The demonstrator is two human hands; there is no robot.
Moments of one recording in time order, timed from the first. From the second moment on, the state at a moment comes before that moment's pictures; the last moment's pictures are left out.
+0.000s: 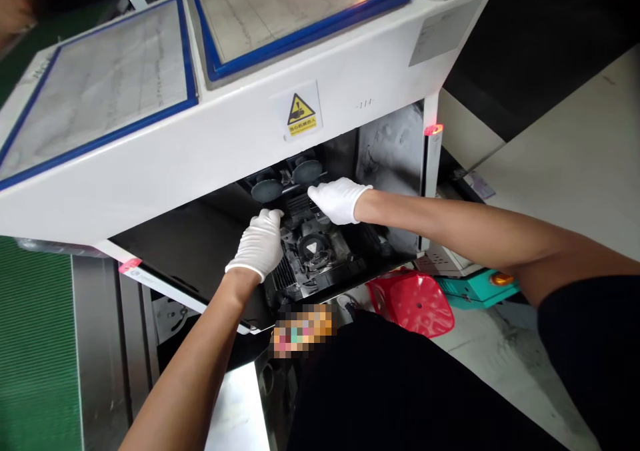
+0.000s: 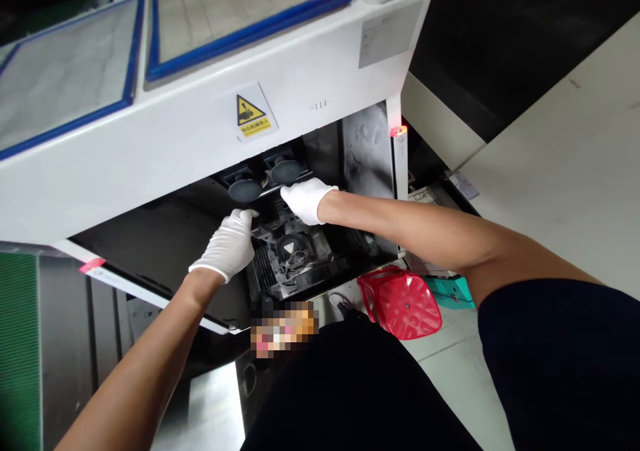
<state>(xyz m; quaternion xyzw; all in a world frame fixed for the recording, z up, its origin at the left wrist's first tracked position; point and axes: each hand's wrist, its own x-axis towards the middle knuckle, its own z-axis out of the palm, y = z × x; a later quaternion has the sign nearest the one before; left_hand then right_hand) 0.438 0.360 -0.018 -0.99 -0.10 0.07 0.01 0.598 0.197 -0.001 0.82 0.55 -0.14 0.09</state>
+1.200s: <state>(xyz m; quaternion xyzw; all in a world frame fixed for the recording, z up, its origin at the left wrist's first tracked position) 0.444 0.359 -0.019 -0.98 -0.16 0.07 -0.08 0.584 0.205 -0.025 0.87 0.49 -0.08 0.02</state>
